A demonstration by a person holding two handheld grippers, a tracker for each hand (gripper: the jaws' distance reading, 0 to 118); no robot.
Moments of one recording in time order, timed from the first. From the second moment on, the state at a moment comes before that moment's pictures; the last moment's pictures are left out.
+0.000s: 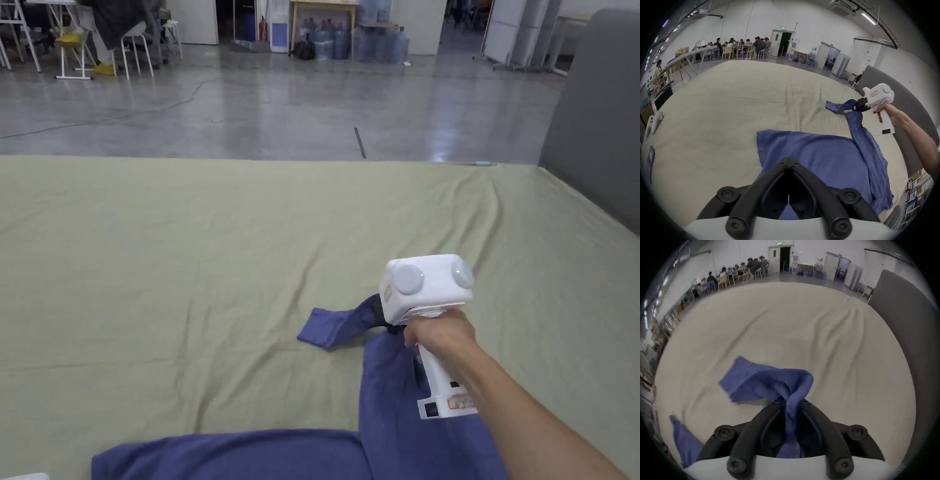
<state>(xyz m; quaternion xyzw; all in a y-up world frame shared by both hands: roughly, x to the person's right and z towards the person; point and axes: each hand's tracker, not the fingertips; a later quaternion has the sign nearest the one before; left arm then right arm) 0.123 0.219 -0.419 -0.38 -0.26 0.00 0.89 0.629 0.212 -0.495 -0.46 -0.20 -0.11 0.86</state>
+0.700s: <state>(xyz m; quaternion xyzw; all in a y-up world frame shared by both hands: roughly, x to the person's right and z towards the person) 0.093 0.275 -0.311 -0.36 -0.31 0.00 0.88 0.451 0.166 -0.123 -0.48 -0.18 -0.07 0.86</state>
